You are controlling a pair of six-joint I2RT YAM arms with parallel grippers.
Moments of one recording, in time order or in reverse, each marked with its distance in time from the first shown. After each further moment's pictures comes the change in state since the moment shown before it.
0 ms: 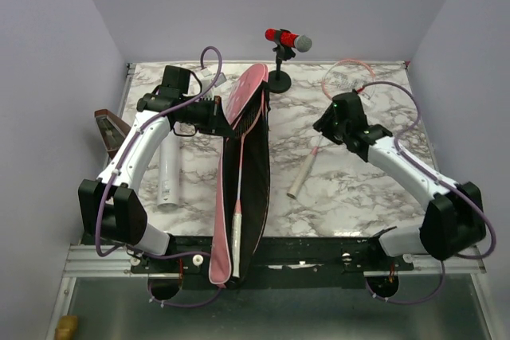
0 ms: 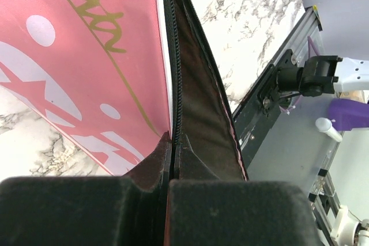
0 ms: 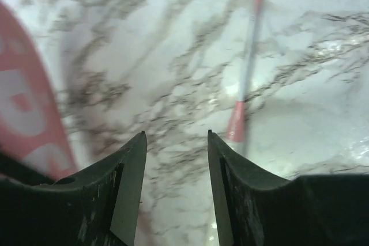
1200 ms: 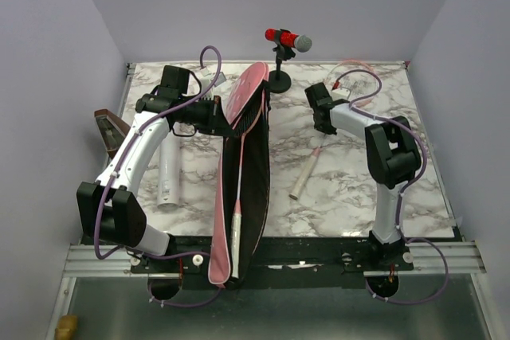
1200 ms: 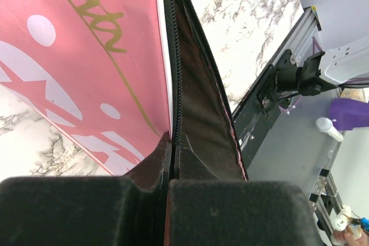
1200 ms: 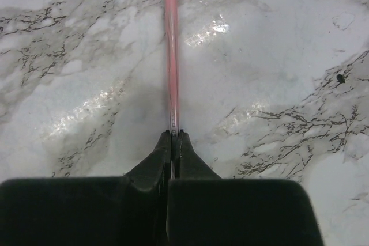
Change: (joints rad) left arm 0.000 -0.015 0.000 0.000 0.002 0.001; right arm -0.060 0.747 0.449 -0.204 0.363 -0.154
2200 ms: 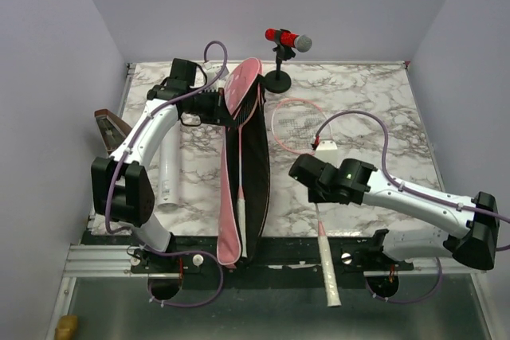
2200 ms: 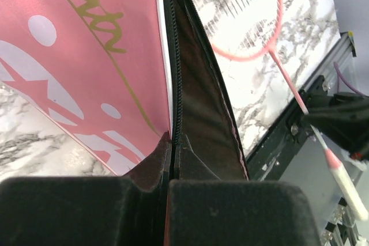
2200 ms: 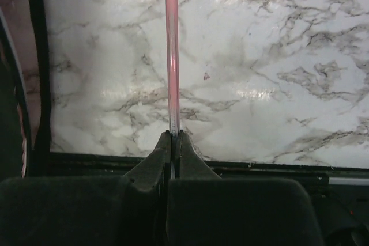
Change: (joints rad) left arm 0.005 0.140 0.061 0.076 -0.094 -0.024; right arm 0.663 -0.852 -0.425 -0.500 -0.092 0.231
